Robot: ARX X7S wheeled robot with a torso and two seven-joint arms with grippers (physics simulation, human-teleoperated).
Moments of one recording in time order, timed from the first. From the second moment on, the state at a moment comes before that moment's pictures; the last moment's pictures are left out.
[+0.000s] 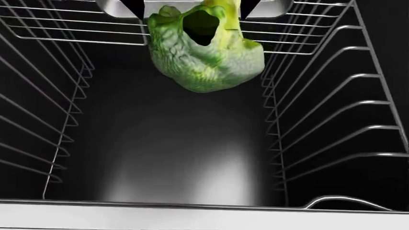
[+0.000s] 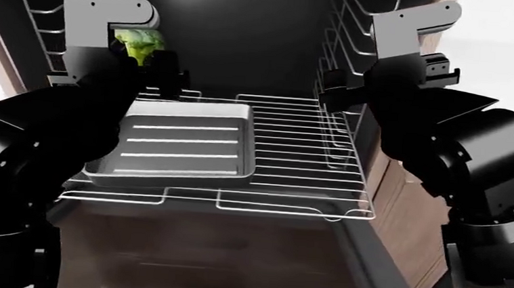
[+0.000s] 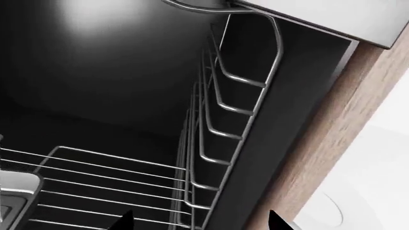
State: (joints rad) left arm -1.04 -0.30 0.15 0.06 -0.69 -1.09 -0.48; right arm 1.23 0.34 -0.47 0.14 0.63 1.12 0.43
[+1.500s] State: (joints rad) left arm -1.01 -0.29 0.24 -0.08 -0.67 -1.01 -0.41; right arm 1.21 0.36 -0.45 0.10 0.66 1.12 0.46
